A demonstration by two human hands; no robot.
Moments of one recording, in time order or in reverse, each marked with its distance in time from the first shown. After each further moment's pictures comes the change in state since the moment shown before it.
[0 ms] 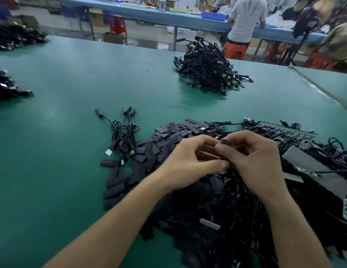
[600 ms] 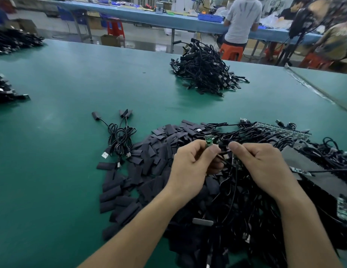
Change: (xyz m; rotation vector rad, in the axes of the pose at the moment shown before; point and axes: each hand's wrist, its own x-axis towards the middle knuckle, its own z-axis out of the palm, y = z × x) left_hand -0.001 -0.009 0.036 -0.152 0.323 0.046; right_hand 0.004 0.013 -0.036 -0.436 -0.139 0.163
